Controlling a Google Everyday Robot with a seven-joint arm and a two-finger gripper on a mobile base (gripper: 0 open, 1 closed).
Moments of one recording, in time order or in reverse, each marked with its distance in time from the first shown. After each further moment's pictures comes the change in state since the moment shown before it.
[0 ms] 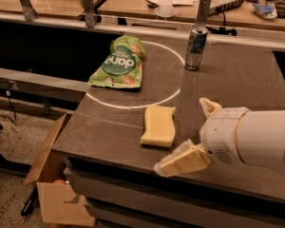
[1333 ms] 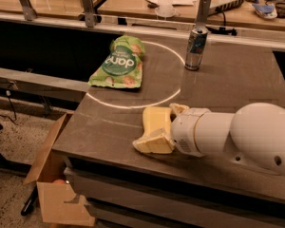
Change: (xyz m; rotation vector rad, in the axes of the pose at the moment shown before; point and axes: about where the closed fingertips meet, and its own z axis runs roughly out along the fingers) arm -0.009 -0.010 0.087 0.020 -0.085 0.100
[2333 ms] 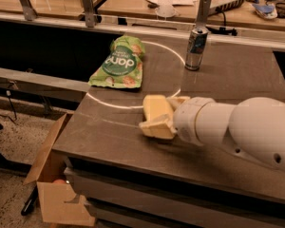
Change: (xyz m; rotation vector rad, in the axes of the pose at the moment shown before) arm -0.019 -0.031 -0.007 0.117 -0.032 -0.003
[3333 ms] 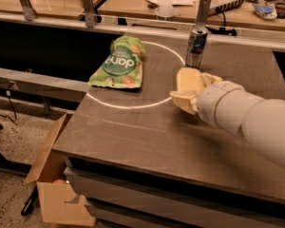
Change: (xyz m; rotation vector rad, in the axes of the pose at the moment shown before) arm -0.011 -0.093 -0.025 0.306 -0.090 0.038
